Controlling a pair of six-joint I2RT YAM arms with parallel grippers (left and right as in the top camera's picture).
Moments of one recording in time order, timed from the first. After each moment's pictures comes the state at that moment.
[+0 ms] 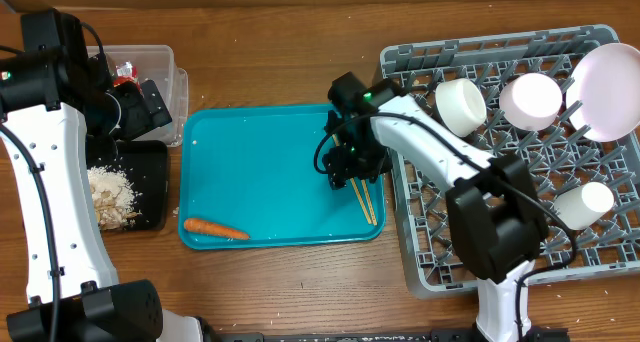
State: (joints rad) left arm 0.25 1.67 1.87 -1.51 0.09 -0.24; right arm 0.57 2.10 1.63 -1.13 -0.24 0.13
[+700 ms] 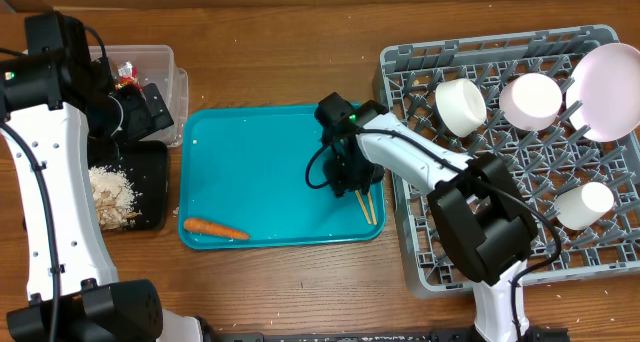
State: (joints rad) left arm 0.25 1.67 1.85 -1.51 0.09 -0.24; right arm 0.62 2.12 1.51 -0.99 -0.11 0.22
